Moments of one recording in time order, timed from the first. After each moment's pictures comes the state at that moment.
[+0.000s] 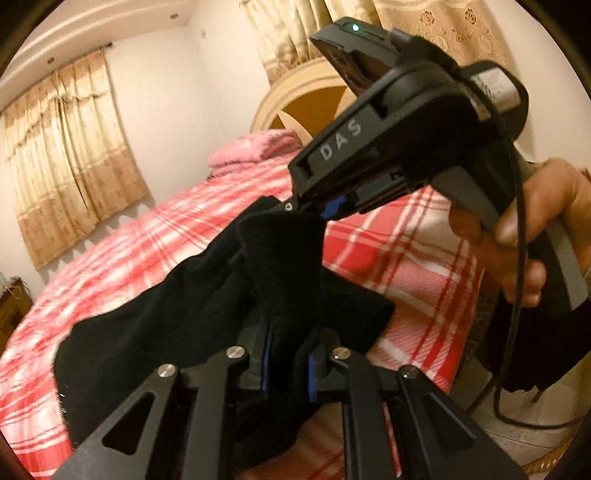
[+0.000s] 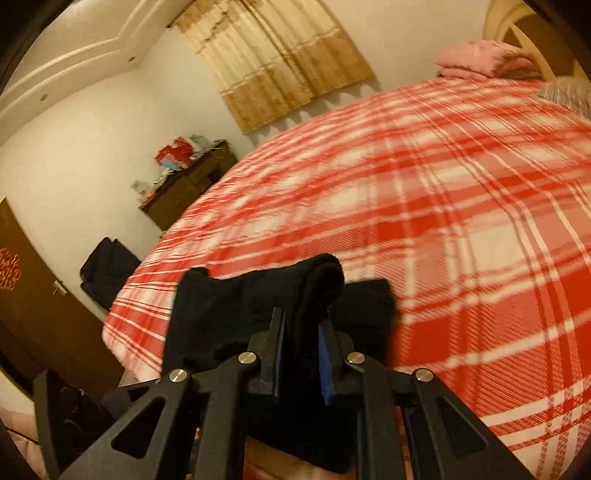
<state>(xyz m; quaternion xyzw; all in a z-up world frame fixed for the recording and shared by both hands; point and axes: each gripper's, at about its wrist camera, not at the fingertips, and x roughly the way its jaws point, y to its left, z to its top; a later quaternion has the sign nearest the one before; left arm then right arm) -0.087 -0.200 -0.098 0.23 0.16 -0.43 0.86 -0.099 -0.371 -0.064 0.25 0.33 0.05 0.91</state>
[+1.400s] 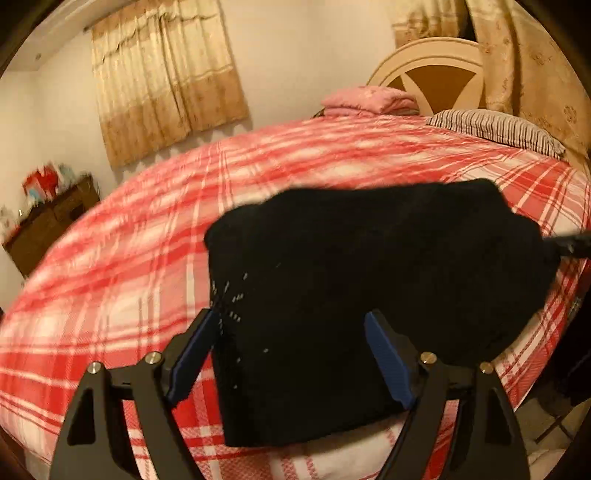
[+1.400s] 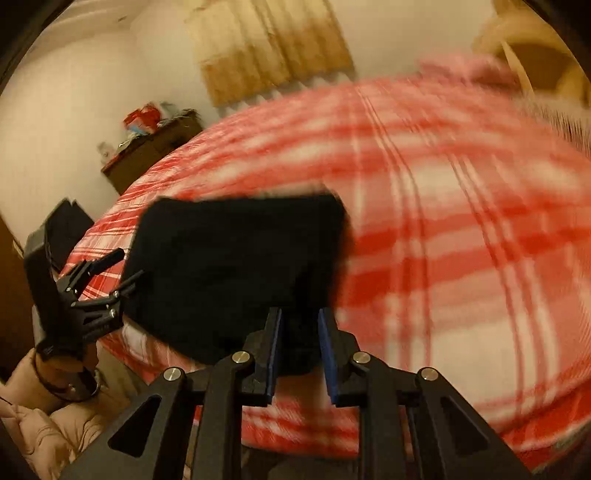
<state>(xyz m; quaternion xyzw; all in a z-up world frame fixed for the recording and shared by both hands) -0.009 -0.067 -0.108 0.15 0.28 -0.25 0.91 -0.183 -0.347 -0.088 0.22 0.38 0.00 0.90</state>
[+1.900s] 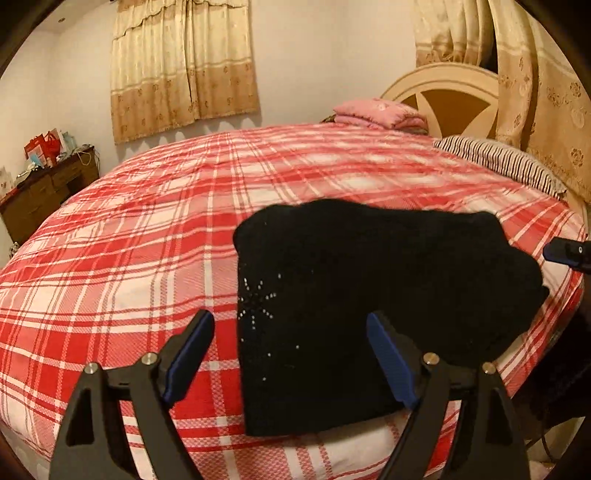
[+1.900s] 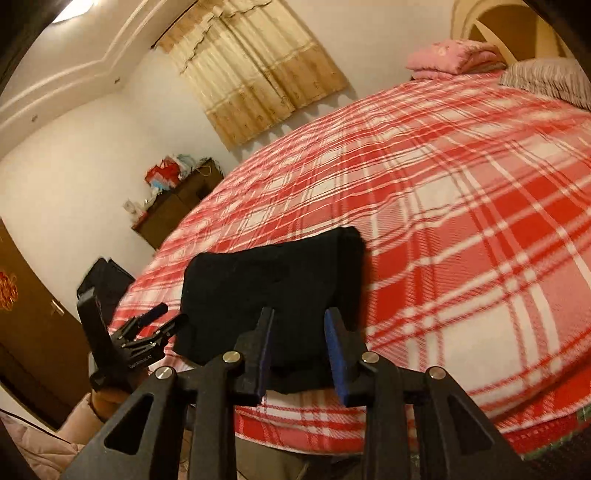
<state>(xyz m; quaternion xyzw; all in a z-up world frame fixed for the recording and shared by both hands) -0.001 -0.043 -0.098 0.10 0.30 -0.25 0.92 -0.175 -0.334 -0.056 0.24 0.33 0.01 0.91</state>
